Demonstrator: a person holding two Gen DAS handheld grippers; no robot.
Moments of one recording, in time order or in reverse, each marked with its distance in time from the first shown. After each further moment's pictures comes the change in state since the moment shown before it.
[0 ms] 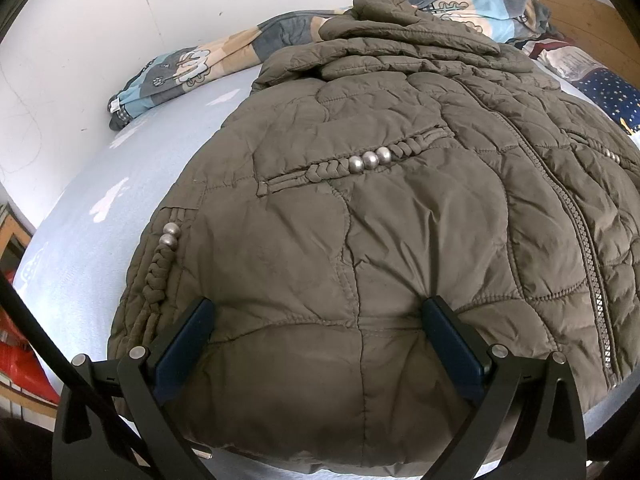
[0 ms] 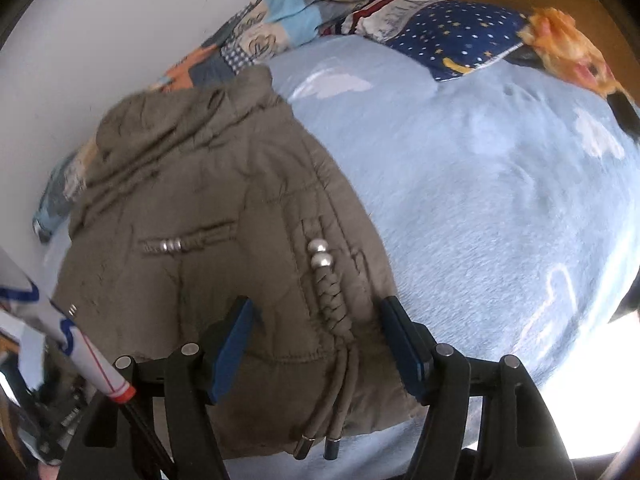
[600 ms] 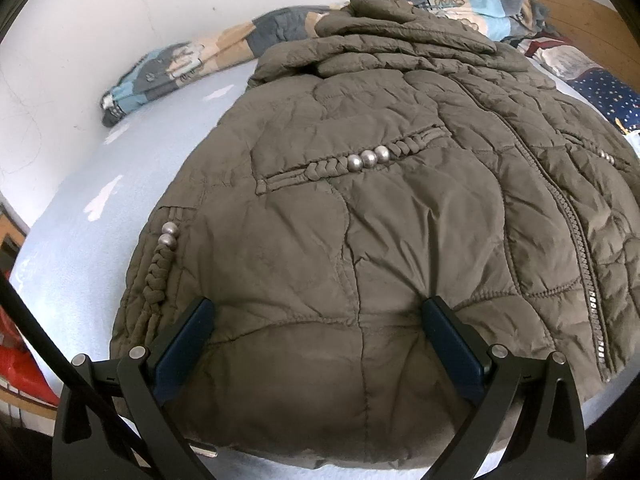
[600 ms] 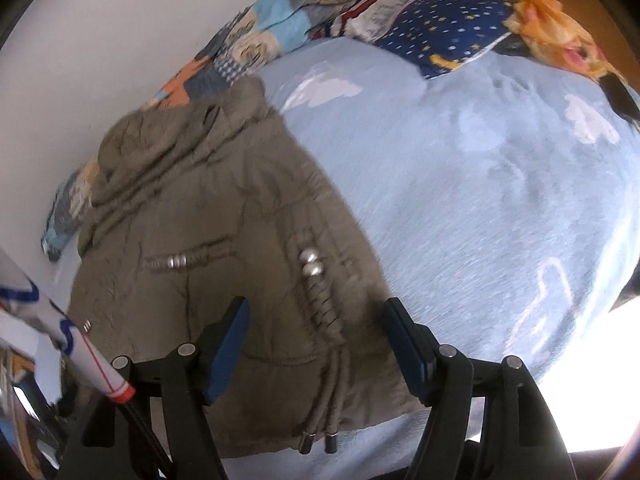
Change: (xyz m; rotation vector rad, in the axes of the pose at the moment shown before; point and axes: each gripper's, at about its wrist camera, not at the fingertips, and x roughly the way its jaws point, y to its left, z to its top) left arm -0.001 0.003 0.003 0.002 0.037 -0.040; right arm -0.019 -0.021 0.013 0.111 -0.032 0.039
